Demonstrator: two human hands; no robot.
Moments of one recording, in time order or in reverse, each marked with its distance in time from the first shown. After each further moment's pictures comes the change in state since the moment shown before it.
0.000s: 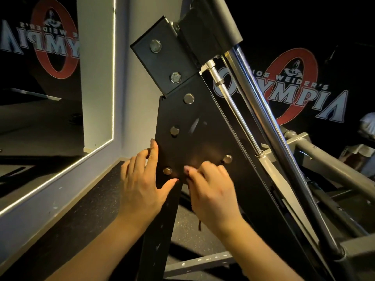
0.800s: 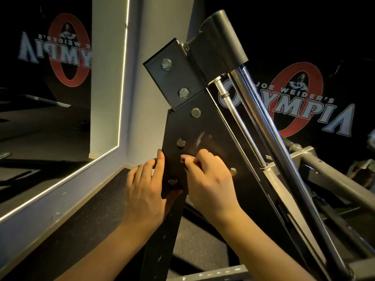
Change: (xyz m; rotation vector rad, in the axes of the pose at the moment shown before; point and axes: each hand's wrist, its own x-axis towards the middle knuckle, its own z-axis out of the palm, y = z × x) left_hand 0.000 -0.005 0.001 0.038 0.022 0.061; right_hand 0.050 -0.011 -0.008 -0.002 0.080 -0.046
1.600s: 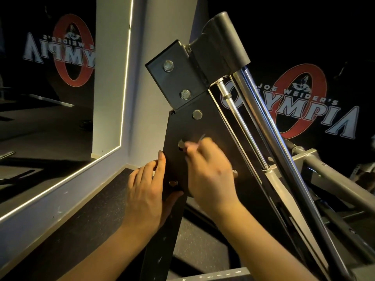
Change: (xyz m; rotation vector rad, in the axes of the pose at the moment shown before) left_hand -0.001 0.001 0.002 -0.031 0.028 0.007; right_hand 0.015 0.005 0.008 0.058 0.080 -0.001
